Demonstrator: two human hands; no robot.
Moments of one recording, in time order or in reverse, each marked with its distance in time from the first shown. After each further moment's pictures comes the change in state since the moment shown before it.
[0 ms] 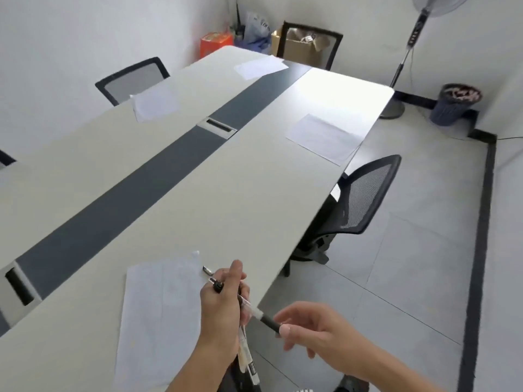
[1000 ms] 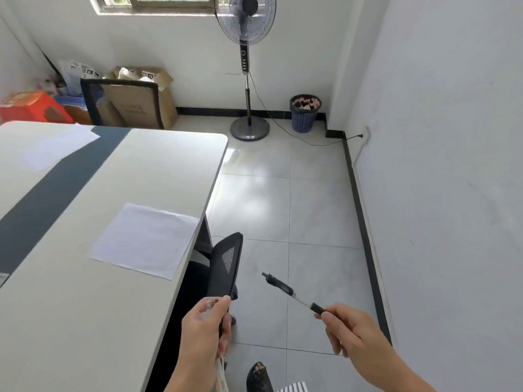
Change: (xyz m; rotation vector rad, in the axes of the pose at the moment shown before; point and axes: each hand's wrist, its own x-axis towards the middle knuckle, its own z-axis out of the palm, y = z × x) left_hand 0.146 -0.048 0.491 0.384 -0.442 -0.144; right_hand -0.051 0.081 -0.483 0.102 0.790 0.094
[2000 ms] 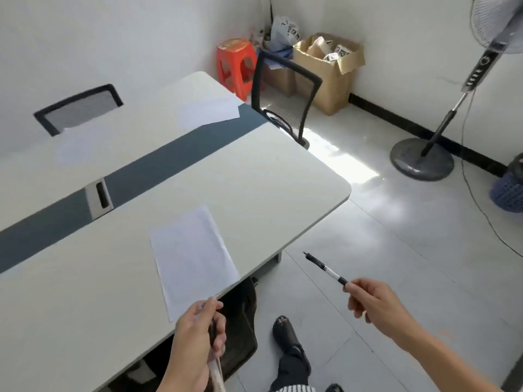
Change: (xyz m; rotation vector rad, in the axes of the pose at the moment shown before) left_hand 0.219 0.142 0.101 -0.468 0.735 -0.036; right_hand 0.522 -0.142 -0.074 -0.292 -0.590 0.029
